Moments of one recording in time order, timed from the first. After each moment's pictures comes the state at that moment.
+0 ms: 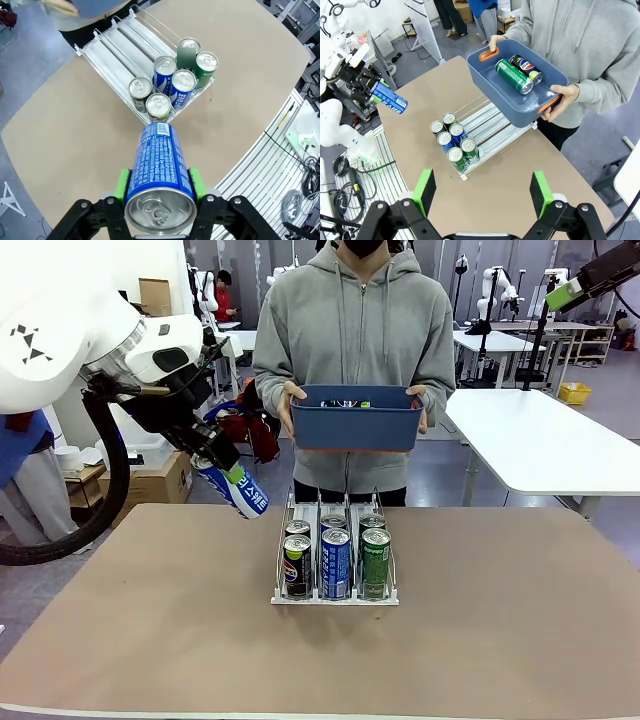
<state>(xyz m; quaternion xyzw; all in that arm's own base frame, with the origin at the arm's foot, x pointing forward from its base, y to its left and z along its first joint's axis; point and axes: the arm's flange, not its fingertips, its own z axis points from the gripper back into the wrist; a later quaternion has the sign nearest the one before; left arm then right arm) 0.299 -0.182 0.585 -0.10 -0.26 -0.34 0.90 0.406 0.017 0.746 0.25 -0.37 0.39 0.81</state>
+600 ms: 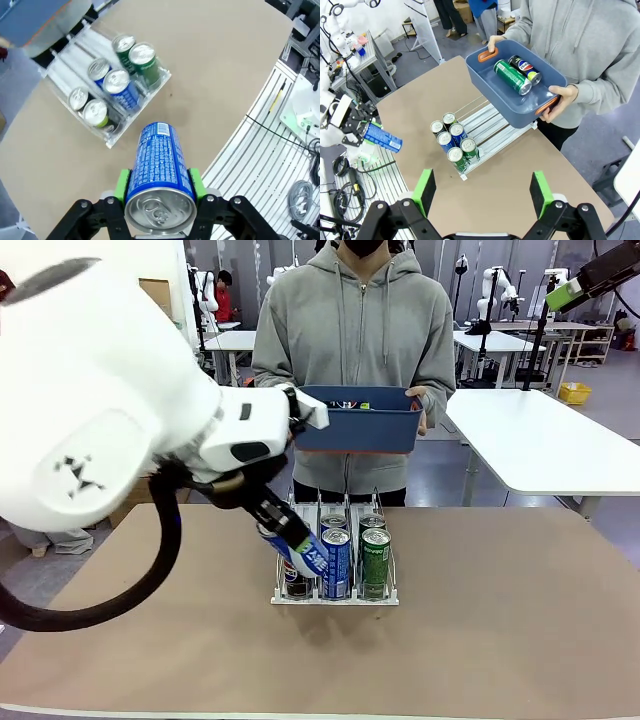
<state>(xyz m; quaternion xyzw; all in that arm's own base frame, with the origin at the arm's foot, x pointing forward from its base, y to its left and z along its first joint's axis) 0.214 -0.281 0.537 -0.07 -0.28 -0.42 0.86 0.406 0.017 0.746 0.25 -0.37 0.39 0.81</state>
